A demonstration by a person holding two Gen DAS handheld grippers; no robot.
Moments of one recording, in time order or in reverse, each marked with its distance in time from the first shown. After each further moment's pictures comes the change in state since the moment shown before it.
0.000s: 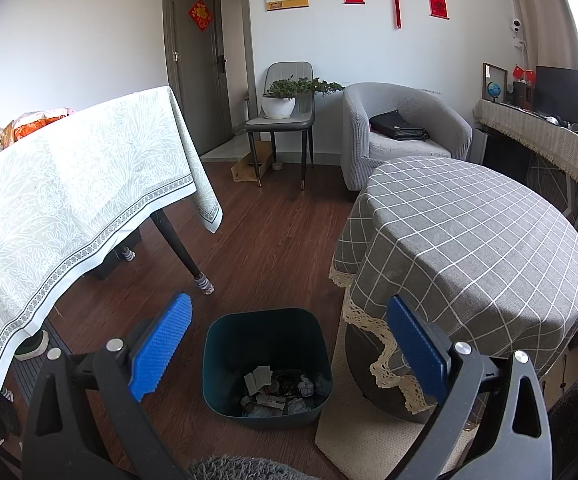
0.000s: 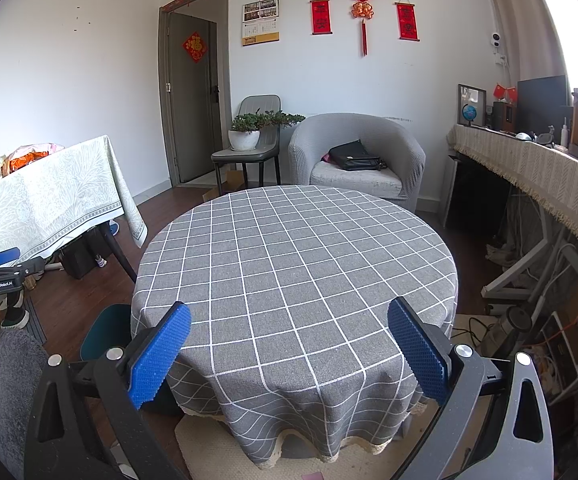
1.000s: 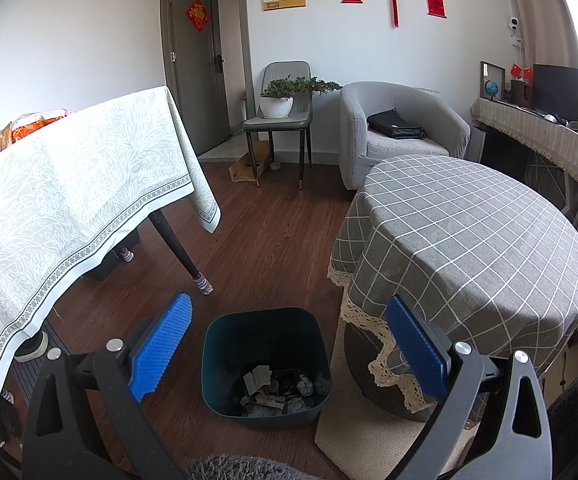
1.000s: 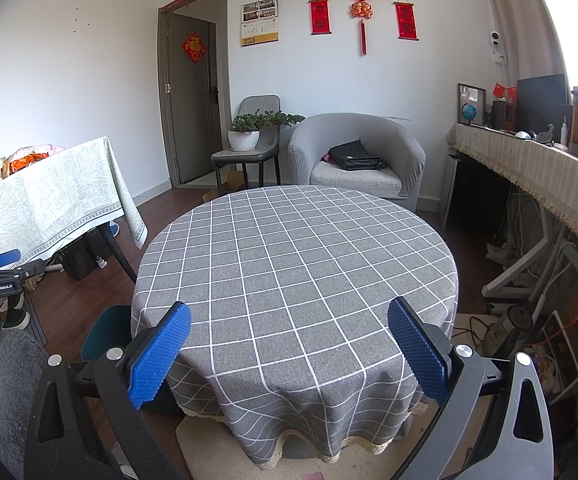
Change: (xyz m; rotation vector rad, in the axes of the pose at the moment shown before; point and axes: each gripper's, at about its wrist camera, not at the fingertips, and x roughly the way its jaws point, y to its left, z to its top) left arm 0.000 -0.002 -0.001 0.006 0.000 -0.004; right arm -0.001 0.000 0.000 0.000 0.000 0.000
